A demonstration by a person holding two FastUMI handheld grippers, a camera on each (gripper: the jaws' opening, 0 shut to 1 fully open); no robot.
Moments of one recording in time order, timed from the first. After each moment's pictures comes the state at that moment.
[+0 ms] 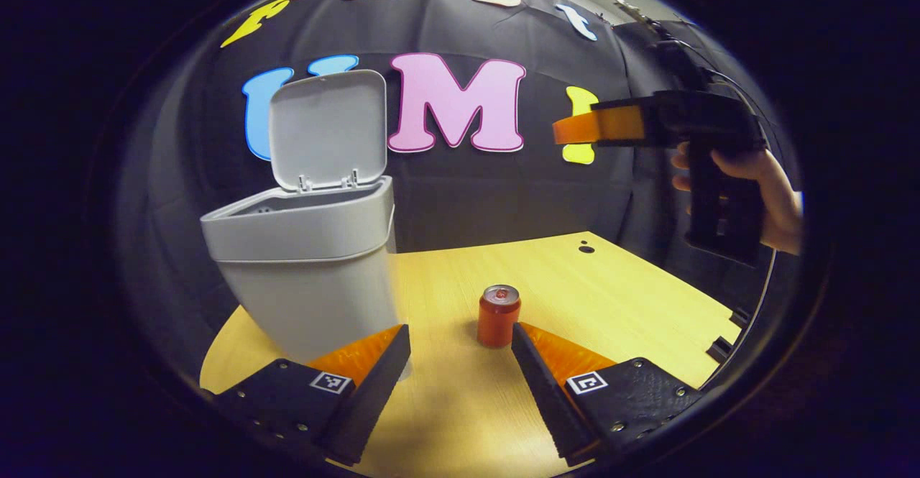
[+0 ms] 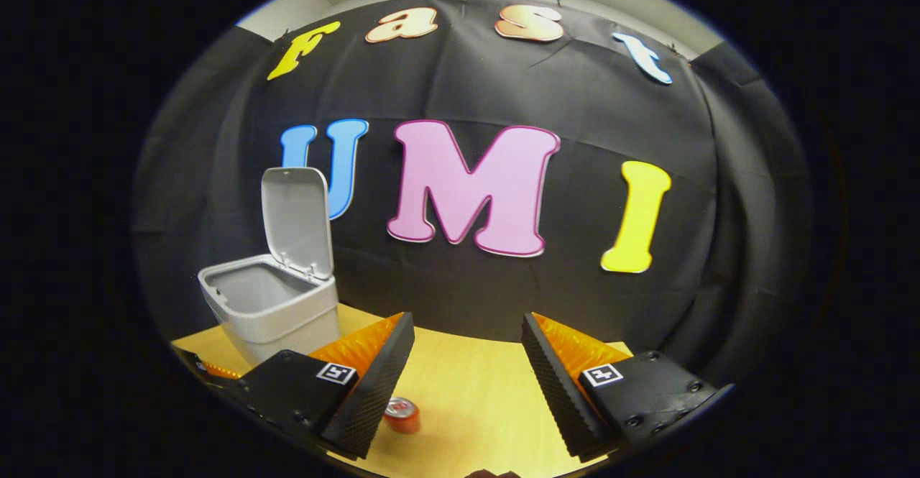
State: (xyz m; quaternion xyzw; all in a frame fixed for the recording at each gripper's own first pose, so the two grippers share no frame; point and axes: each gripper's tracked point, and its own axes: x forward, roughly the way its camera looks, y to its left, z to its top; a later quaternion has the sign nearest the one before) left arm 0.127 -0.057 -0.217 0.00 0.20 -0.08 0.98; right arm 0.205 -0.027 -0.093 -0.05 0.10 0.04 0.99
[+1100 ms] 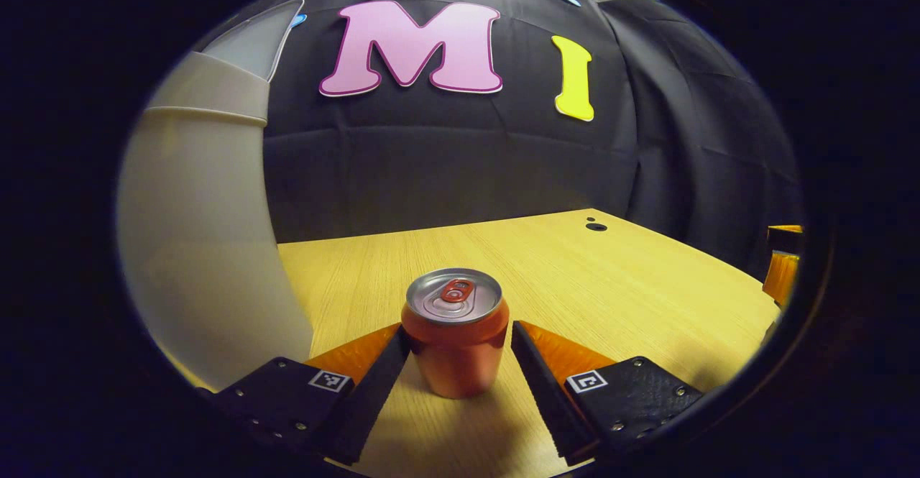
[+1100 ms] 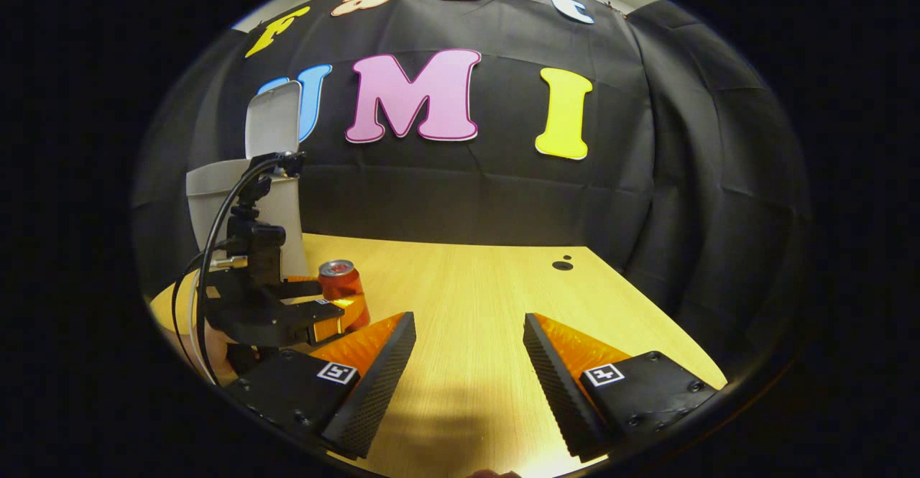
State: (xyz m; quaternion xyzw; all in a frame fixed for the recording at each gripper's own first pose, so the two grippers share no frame) left arm 0.265 -0.136 -0.350 0.02 0.20 -0.10 0.97; right arm 0.080 -0.111 -0.280 0.00 0.19 -0.03 0.98
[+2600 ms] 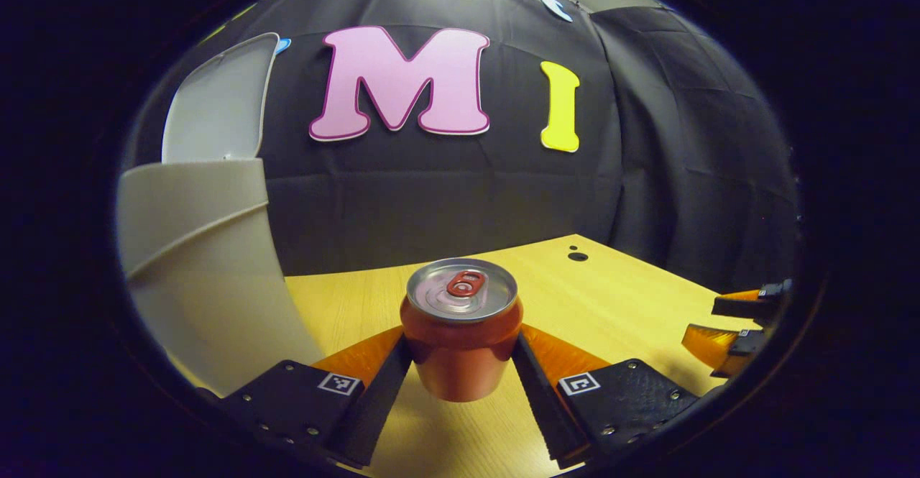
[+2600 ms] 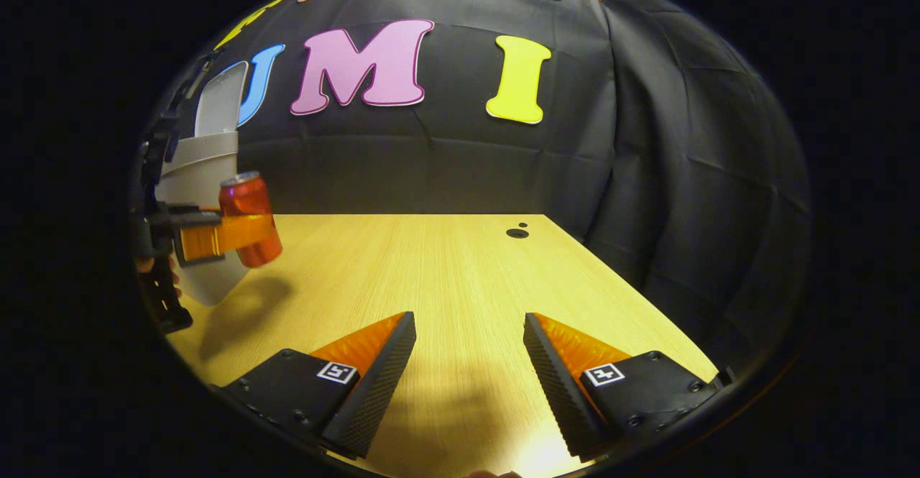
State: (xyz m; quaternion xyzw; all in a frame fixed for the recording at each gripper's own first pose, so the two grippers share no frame) left arm 0.260 -0.134 -0.241 0.02 0.16 -0.13 0.98; right arm 0.089 -0.168 -0.316 0.00 0.24 -0.11 0.96
